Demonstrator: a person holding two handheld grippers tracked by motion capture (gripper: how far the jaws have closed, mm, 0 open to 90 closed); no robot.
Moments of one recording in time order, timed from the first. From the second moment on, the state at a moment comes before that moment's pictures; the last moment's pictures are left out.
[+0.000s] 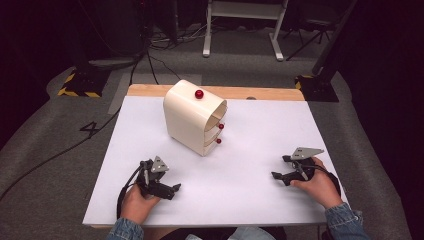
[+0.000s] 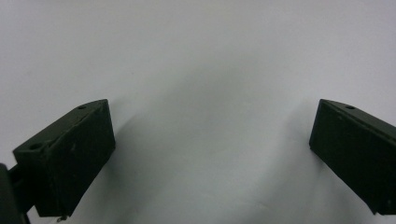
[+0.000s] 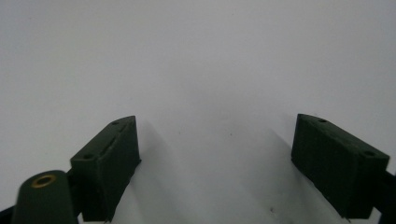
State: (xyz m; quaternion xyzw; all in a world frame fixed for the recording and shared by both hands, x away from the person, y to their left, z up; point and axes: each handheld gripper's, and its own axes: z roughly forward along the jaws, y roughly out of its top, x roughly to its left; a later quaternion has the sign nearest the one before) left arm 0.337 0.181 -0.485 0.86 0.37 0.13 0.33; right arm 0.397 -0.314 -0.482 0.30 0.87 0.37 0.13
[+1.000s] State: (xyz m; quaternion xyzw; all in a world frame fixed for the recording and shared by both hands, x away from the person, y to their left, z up) left arm 0.335 0.182 -0.486 0.86 0.37 0.13 0.33; right arm 0.410 -0.249 -0.406 0.28 0.82 0.48 0.13
